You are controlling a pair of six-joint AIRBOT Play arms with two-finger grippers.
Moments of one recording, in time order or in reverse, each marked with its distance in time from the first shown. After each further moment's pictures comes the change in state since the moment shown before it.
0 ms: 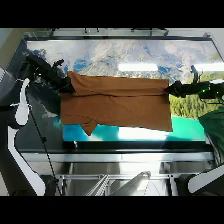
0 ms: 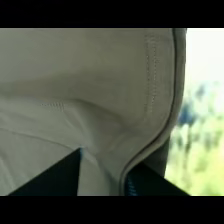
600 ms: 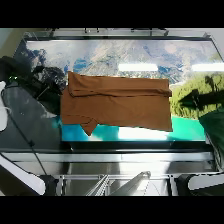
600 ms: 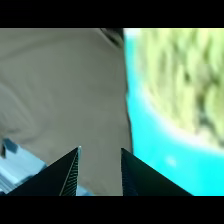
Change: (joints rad) left arm 0.182 0.211 -0.268 -0.006 0.132 -0.119; right arm -0.175 0.220 -0.190 -0.250 0.260 0.214
